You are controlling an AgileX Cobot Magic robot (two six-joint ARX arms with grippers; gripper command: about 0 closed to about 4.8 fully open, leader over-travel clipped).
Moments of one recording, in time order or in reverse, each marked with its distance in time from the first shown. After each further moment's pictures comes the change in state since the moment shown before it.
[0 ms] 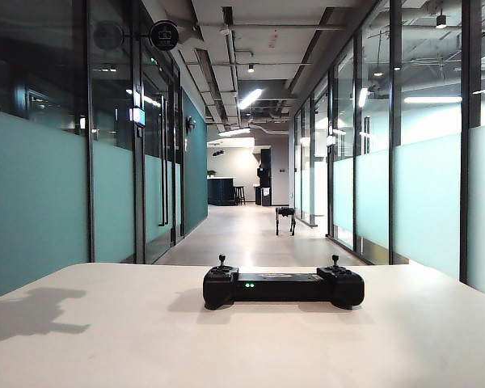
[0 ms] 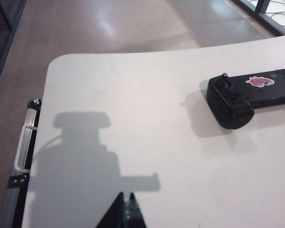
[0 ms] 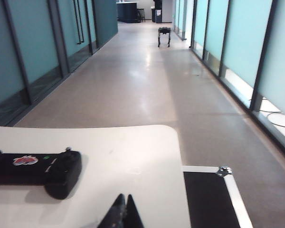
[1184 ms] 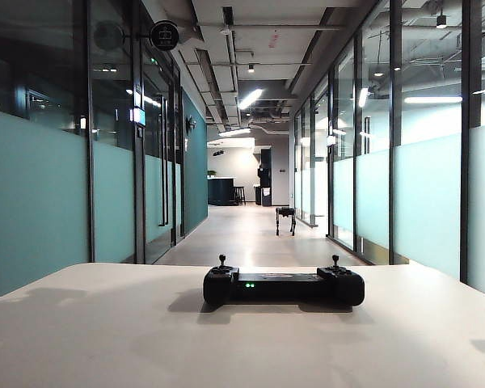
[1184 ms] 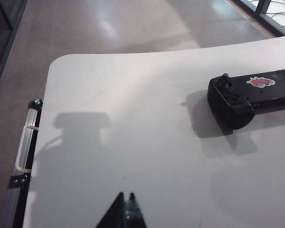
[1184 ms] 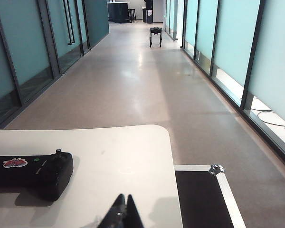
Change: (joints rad) left arm 0.000 -0.010 0.000 -0.007 -0.003 0.000; right arm -0.011 0.000 0.000 -0.001 0.024 0.000
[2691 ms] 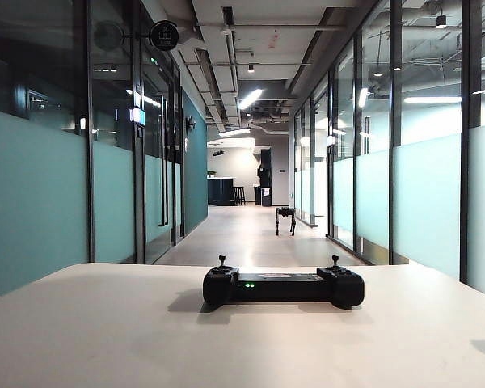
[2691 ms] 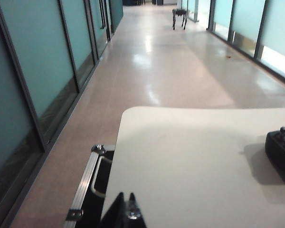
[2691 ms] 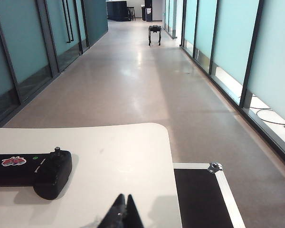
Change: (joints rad) left arm 0.243 -0.692 -0.262 -0.120 0.048 0.063; right arm 0.001 0.000 0.000 -0.007 0.004 0.000
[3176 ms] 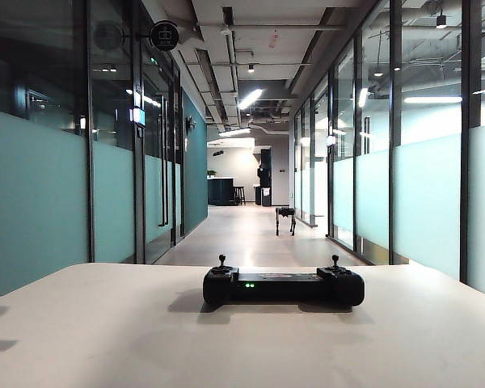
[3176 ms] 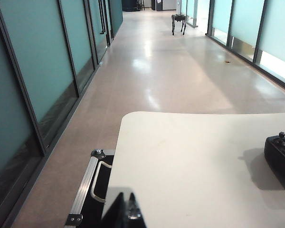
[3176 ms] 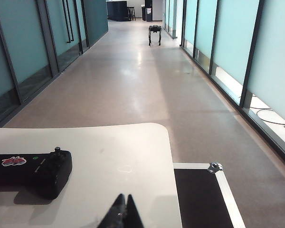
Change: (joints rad) left arm 0.000 0.000 0.000 0.014 0.002 0.000; right arm 0.000 0.000 0.000 0.000 0.000 0.000
